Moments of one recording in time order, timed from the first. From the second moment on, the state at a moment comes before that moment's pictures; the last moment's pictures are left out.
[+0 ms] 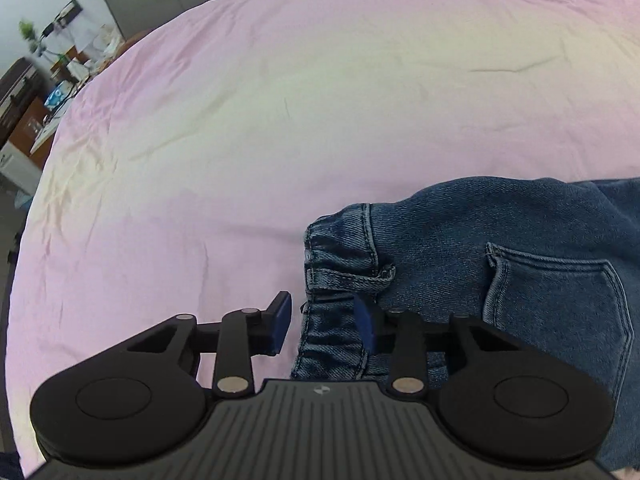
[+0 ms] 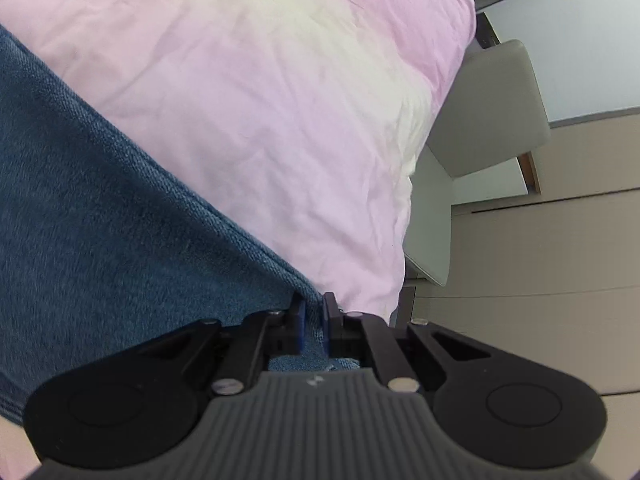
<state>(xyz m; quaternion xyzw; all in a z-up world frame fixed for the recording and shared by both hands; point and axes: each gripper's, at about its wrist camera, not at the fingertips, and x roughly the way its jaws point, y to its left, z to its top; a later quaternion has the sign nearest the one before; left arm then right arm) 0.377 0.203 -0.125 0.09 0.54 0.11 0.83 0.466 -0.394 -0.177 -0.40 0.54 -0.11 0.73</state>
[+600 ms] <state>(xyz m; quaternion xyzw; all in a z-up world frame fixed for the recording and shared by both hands) 0.246 0.047 -0.104 0.08 0.47 -0.06 0.88 0.360 -0.532 -0.149 0.00 0.55 -0.17 0.81</state>
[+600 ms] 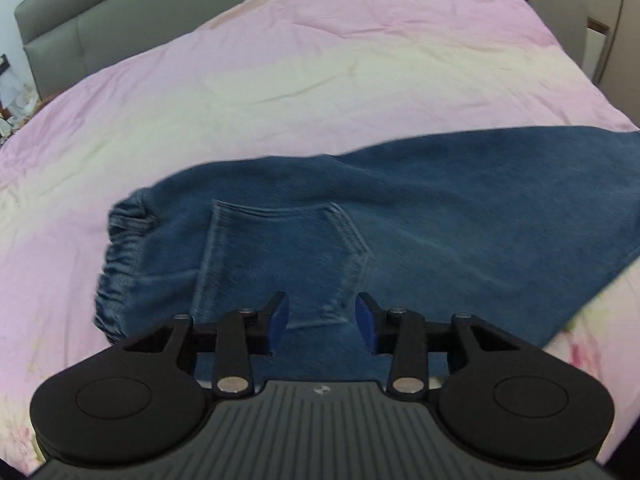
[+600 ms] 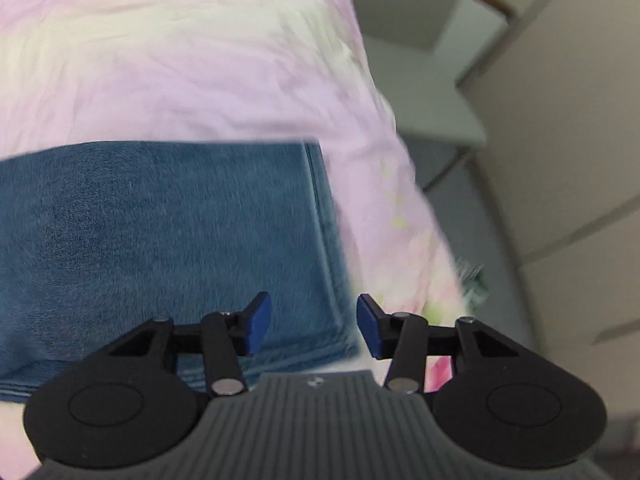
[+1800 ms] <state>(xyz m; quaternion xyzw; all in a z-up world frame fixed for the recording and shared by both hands) 0.188 -0.030 -0.174 0.00 0.52 -0.05 0.85 0.312 -0.537 -0.161 0.16 0.47 -0.23 0.84</state>
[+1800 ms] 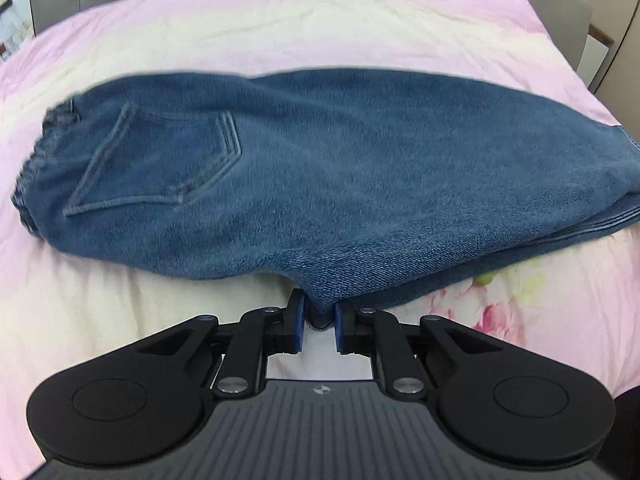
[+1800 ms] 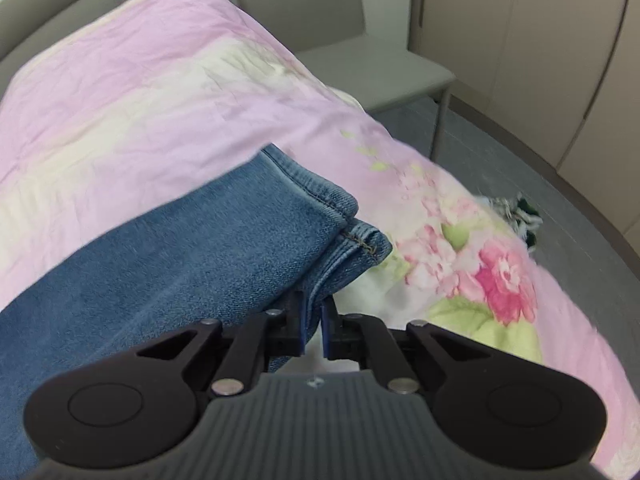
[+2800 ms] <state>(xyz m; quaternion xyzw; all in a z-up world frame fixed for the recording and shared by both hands) 0.189 -0.041 -0.154 0.07 0.53 -0.06 0.85 0.301 -0.602 -0.209 0.39 0.39 -0.21 0.81</state>
